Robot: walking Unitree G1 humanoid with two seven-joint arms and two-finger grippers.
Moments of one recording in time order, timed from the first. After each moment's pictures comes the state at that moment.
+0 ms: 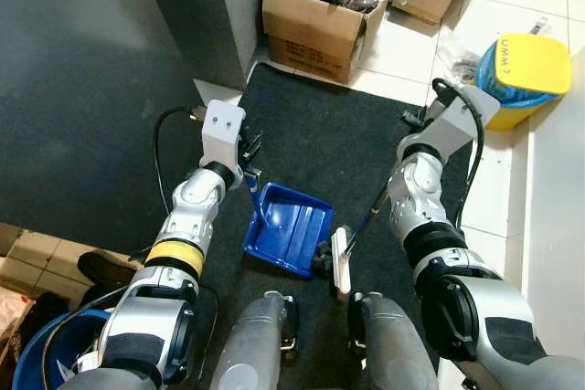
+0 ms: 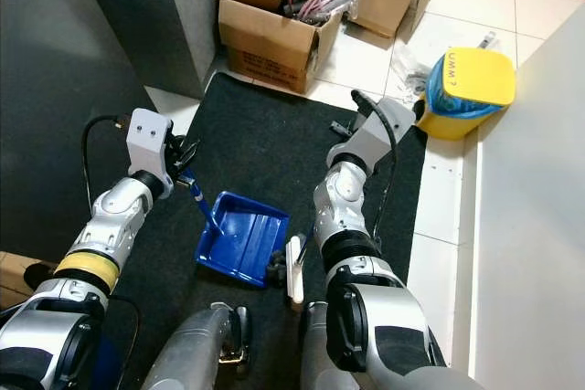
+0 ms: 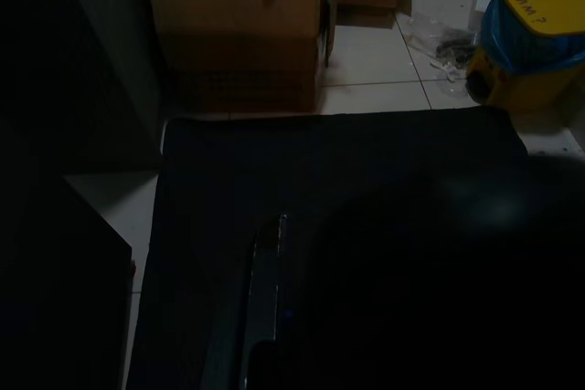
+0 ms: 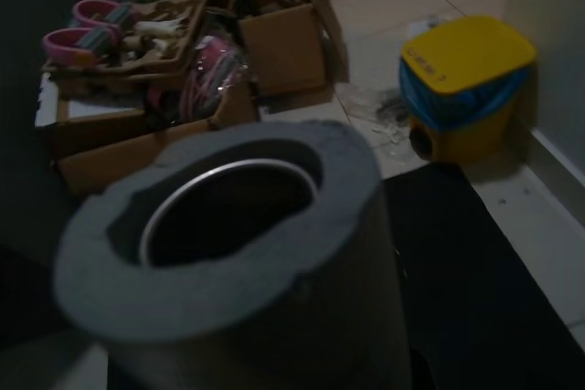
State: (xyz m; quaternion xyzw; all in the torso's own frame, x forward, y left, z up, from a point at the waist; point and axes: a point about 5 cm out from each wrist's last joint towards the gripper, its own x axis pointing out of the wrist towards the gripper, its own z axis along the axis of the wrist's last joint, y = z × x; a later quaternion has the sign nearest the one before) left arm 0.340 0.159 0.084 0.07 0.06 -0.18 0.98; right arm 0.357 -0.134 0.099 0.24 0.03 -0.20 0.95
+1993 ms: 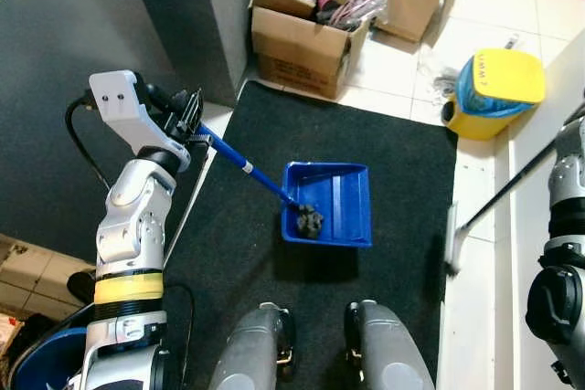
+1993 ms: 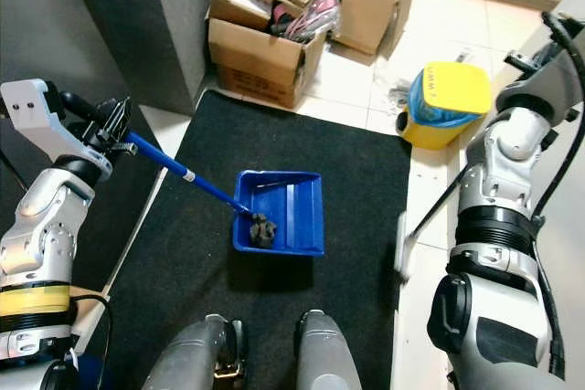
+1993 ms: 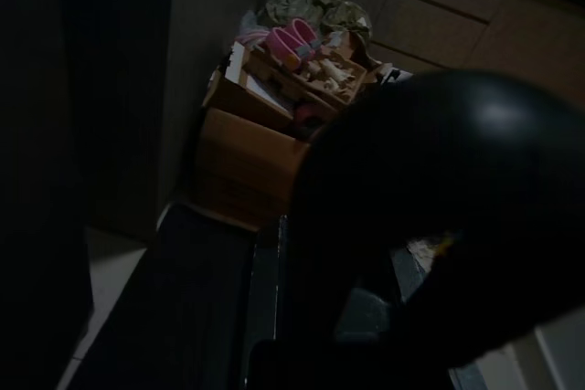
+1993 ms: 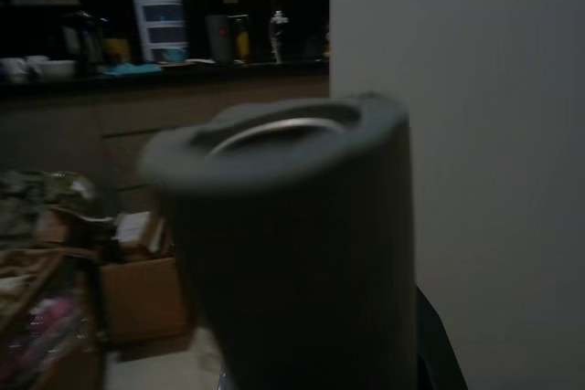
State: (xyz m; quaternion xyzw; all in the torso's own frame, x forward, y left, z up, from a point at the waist) left arm 0.307 0.211 0.165 -0.11 -0.04 -0.09 0.99; right arm 0.345 -0.300 0.206 0.10 -0.17 -0.30 0.93
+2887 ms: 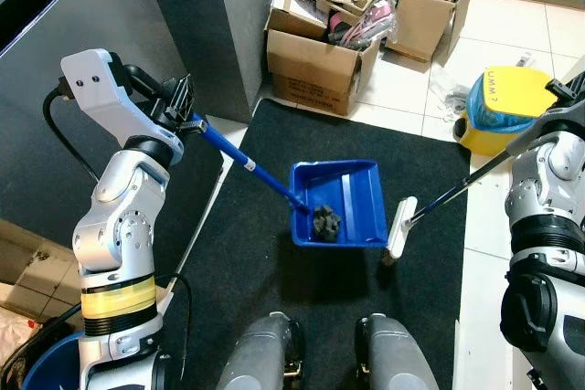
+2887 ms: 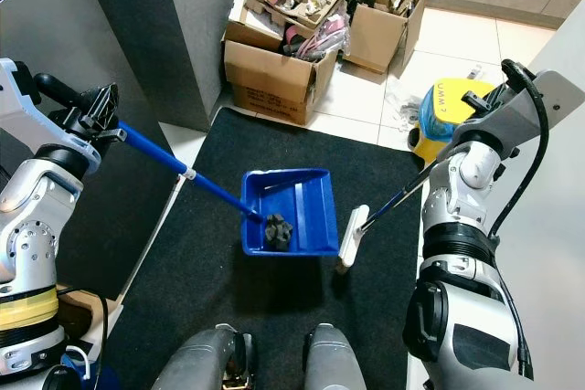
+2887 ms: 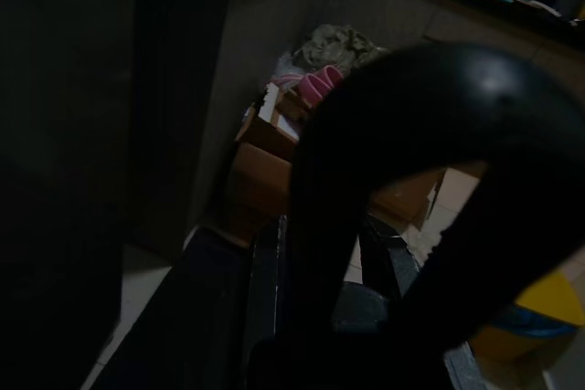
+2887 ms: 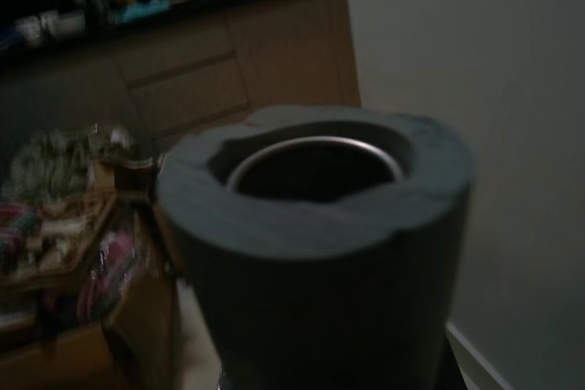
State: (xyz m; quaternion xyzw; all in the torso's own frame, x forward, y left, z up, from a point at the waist) left arm 0.294 0.208 0.190 -0.14 -0.04 -0.05 0.99; right arm 0.343 -0.287 0.150 0.14 -0.09 -0.31 0.94
